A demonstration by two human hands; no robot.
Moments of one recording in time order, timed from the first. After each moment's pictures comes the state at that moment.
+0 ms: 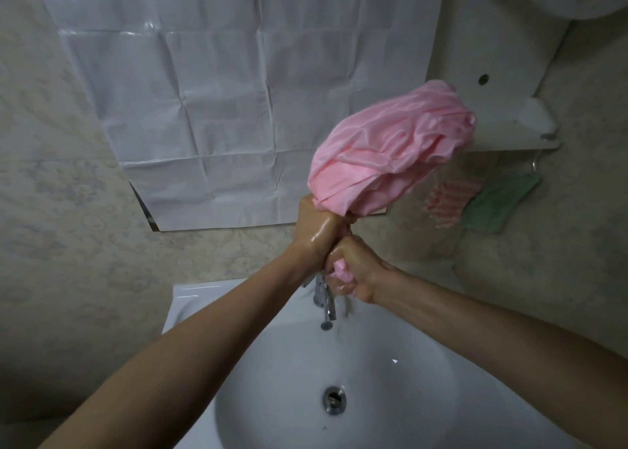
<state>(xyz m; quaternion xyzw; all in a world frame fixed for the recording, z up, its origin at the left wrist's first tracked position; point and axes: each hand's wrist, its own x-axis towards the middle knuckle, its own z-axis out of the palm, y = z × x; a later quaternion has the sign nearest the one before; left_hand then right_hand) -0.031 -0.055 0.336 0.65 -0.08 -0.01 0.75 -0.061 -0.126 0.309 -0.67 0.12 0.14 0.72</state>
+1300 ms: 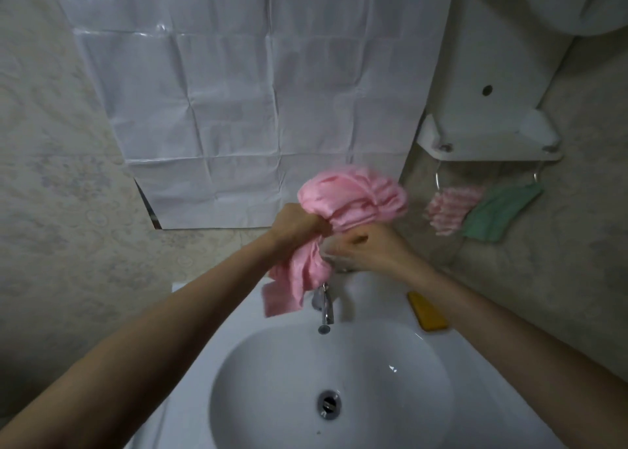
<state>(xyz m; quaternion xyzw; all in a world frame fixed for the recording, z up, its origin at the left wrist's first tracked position) 0.008 -0.024 0.327 0.84 -0.05 -0.07 0.54 -0.058 -0.164 0.319 -0.89 -0.03 -0.02 0.45</state>
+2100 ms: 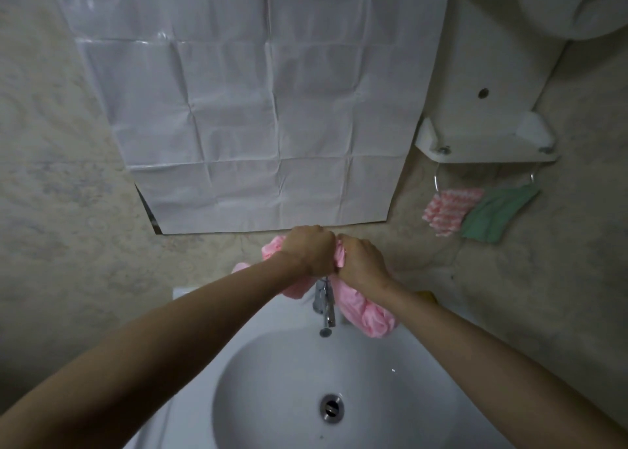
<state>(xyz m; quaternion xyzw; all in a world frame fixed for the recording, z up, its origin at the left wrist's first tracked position) 0.004 -0.039 0.305 0.95 -0.31 0.02 -0.02 -0.022 -0.151 0.259 -0.97 0.01 -0.13 0.23</state>
